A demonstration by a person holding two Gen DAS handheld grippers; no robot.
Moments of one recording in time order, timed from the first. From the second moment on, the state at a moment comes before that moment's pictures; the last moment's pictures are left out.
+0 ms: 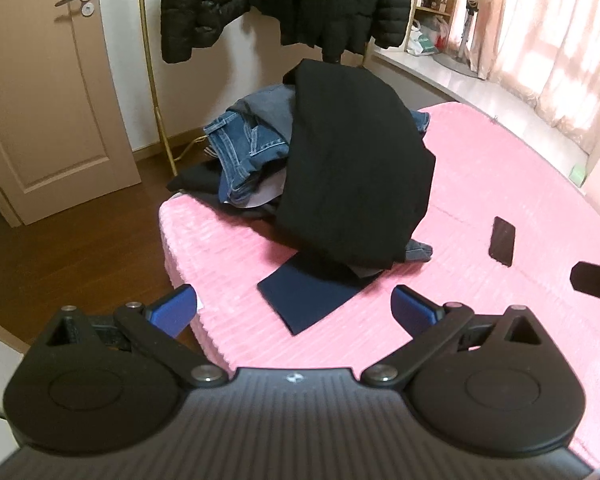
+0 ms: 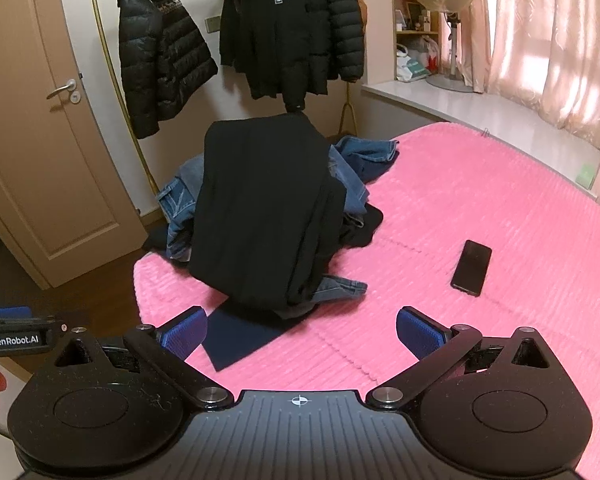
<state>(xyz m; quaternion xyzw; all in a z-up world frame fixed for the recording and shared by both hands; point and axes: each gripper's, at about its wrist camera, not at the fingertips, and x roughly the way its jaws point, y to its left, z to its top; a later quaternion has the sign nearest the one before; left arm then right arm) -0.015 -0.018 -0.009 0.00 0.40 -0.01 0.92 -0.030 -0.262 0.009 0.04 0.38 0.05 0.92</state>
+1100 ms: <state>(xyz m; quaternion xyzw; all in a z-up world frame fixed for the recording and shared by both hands) -0.011 -0.006 -0.010 0.00 0.41 -0.03 0.91 -0.026 -0.270 0.002 0.04 0.39 0.05 0.92</state>
